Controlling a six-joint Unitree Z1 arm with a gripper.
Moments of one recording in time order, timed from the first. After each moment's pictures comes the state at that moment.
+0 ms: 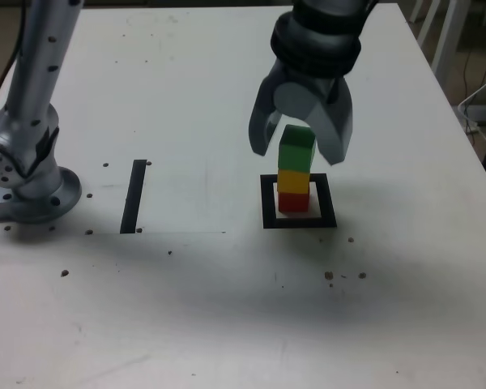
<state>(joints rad) -0.13 2.09 -1.89 1.61 0.07 0.18</state>
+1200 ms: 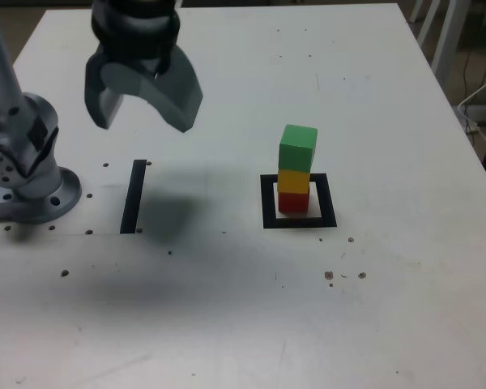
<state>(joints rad) -0.11 1.59 -1.16 1.48 0.14 0.02</state>
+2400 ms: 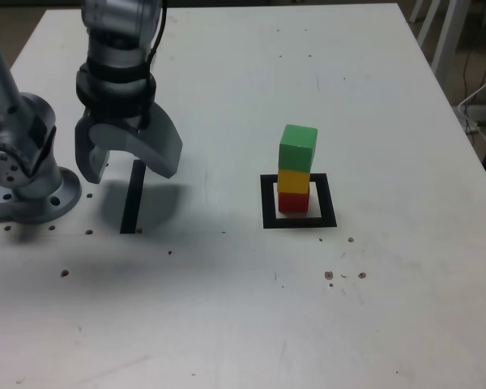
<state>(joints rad) -0.02 1.54 -0.76 1.07 0.06 0.02</state>
